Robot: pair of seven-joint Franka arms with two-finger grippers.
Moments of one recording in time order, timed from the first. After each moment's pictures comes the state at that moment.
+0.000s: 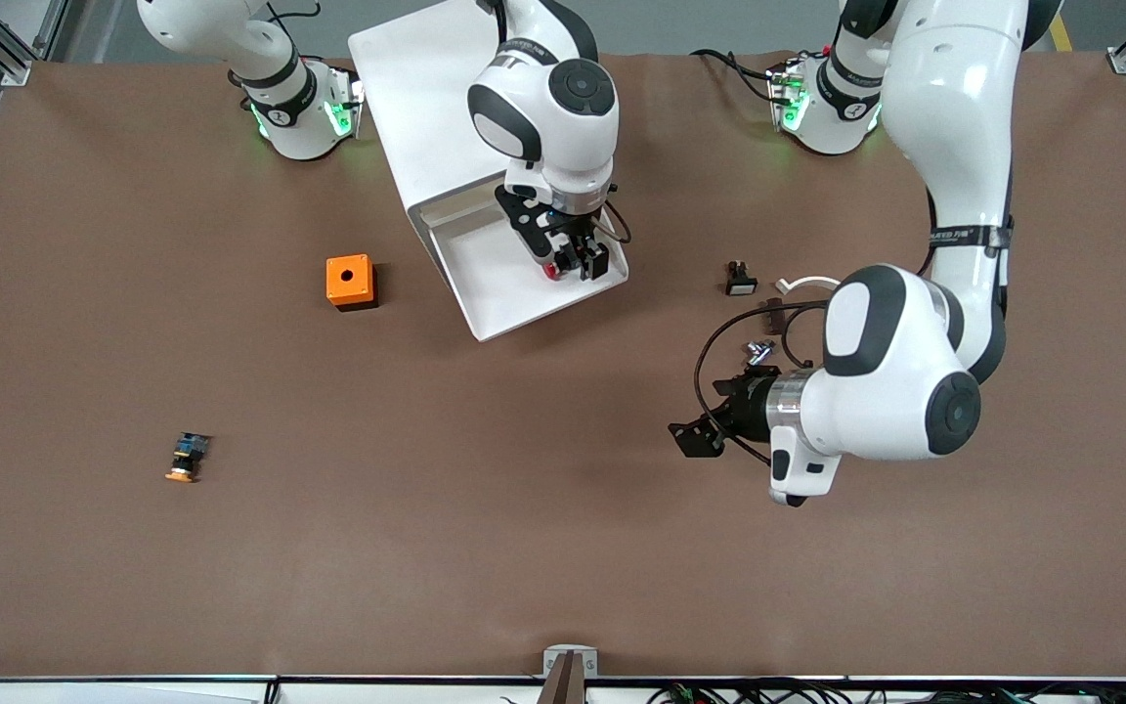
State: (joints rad) left arm -0.44 0.69 0.15 -1.14 -0.57 1.74 -0.88; right arm 0.94 0.44 0.01 -1.67 -0.05 2.09 1.99
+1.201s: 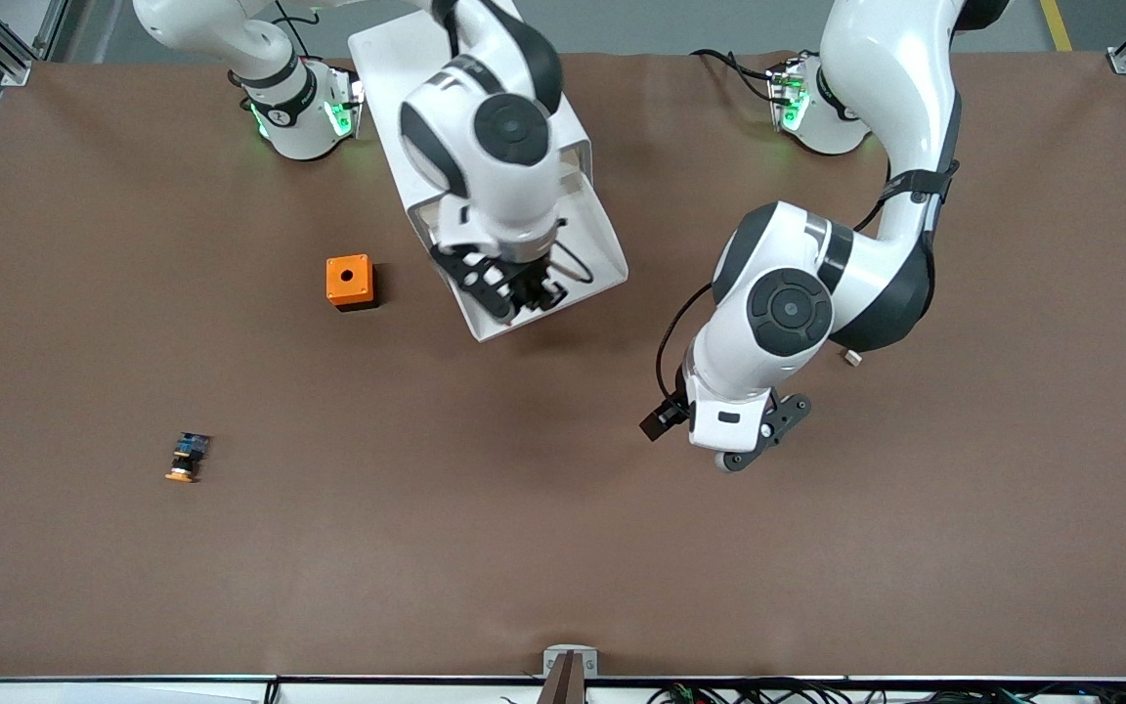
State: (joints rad) left arm -0.60 0.66 0.13 -1.20 -0.20 1.86 -1.08; right arm 0.73 0.44 -0.02 -1.46 -0.02 1.87 1.38
